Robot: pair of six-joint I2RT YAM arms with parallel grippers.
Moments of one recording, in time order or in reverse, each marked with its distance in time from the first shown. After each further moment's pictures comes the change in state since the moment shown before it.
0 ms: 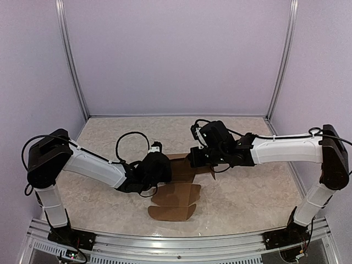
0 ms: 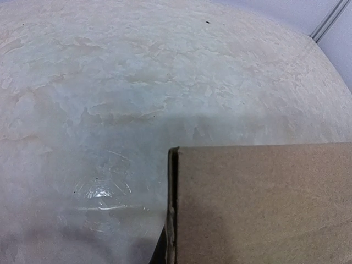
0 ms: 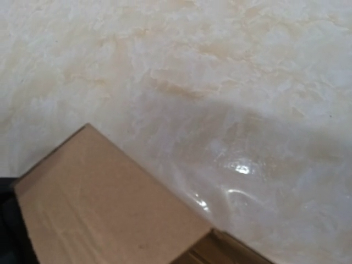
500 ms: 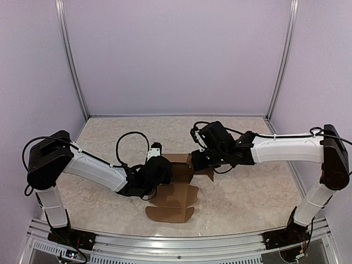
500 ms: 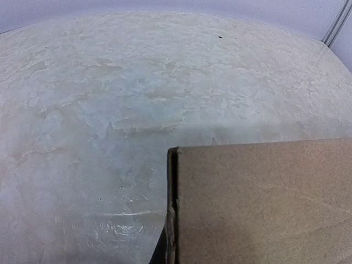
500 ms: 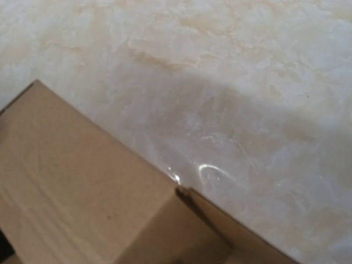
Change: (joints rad) left arm -0.034 0.002 -0.010 0.008 -0.151 0.058; right arm 0.005 -0.010 0.014 -0.112 0.034 -0.074
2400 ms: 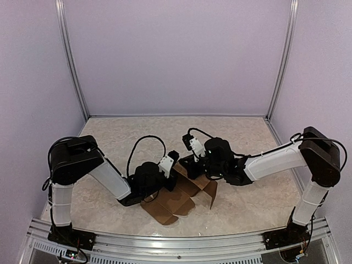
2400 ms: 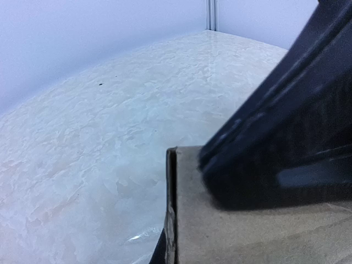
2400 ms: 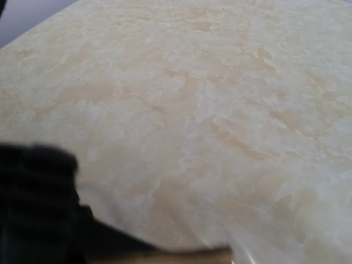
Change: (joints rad) left arm 0.071 0.224 -0.135 0.781 0.439 0.661; right arm 0.000 0.104 -0.266 0.743 -0.131 -0.251
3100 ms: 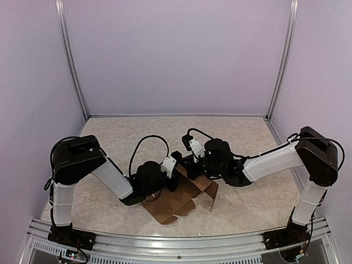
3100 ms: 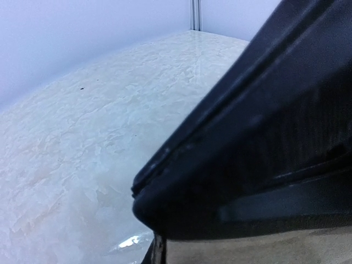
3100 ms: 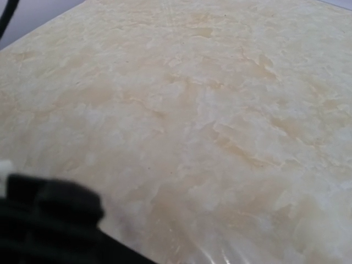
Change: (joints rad) left arm 0.003 0.020 0.026 -0.003 0.070 0.002; right arm -0.002 0.019 -0.009 0.043 -0.004 -0.021
